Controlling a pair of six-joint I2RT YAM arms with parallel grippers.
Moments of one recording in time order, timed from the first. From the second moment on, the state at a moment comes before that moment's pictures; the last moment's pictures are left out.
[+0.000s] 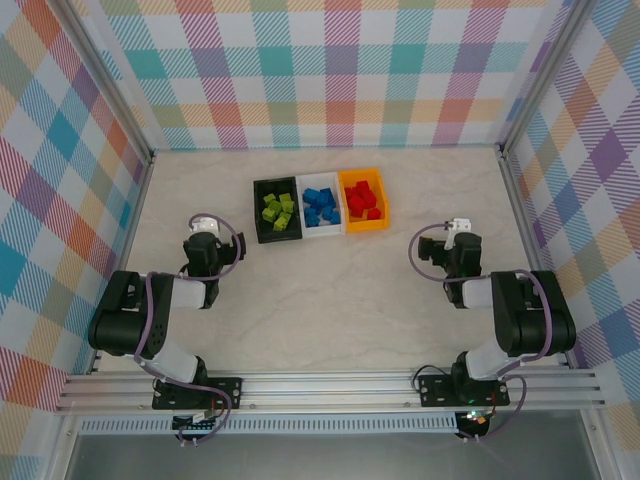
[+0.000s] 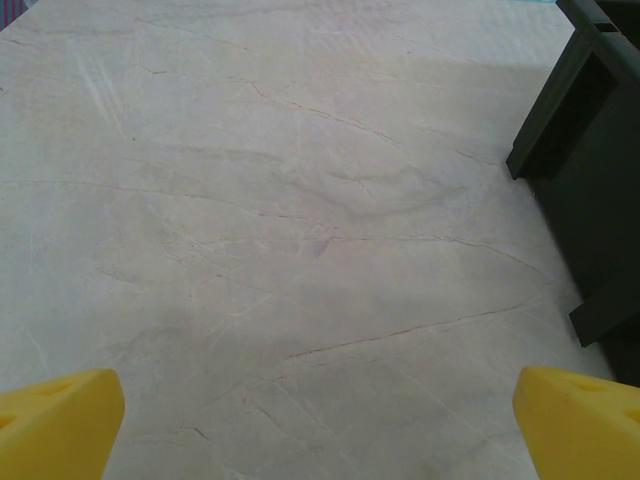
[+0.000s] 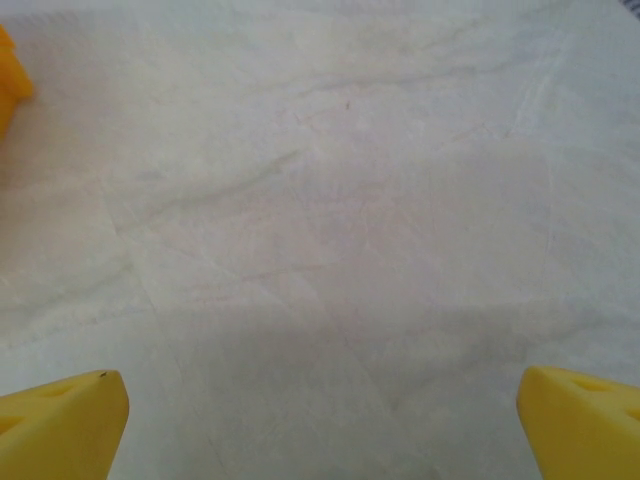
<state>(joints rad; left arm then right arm) -0.09 1.56 0.42 0.69 -0.19 -0.13 0.03 1.54 0.38 0.69 0.05 0.05</state>
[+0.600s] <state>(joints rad) -0.09 1.56 0.42 0.70 -0.19 -0.13 0.02 1.54 0.39 0.73 -0.01 0.05</state>
